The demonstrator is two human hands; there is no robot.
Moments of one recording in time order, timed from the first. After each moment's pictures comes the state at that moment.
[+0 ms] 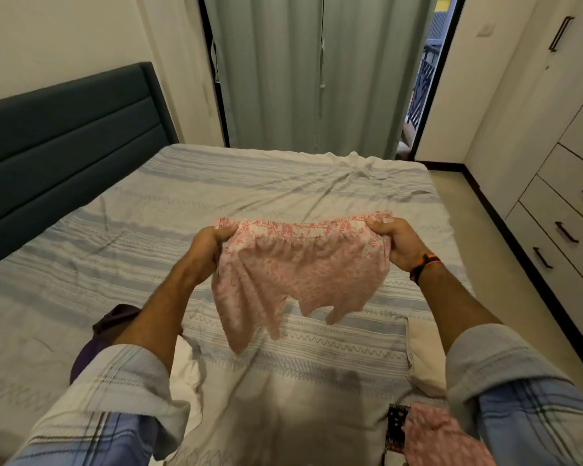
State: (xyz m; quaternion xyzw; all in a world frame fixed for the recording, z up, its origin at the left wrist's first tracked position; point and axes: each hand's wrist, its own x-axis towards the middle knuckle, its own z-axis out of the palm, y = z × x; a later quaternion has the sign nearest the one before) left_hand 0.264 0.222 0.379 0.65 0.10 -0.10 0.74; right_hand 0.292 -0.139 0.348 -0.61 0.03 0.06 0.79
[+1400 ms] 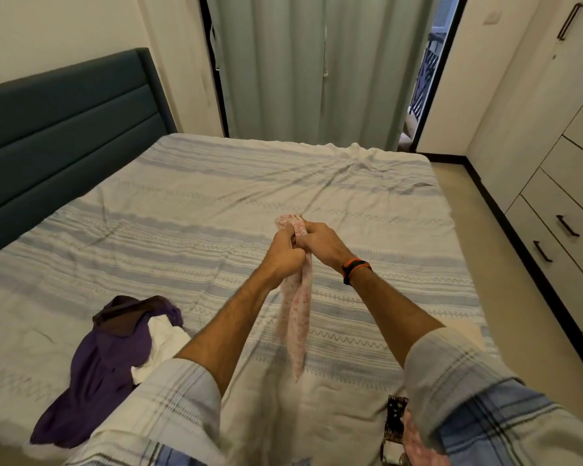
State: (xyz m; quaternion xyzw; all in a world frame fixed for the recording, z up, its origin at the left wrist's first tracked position) left_hand 0.249 0.110 0.356 0.80 -0.03 -0.08 0.60; right_hand 0.274 -0.006 0.355 -0.85 -0.07 0.07 0.51
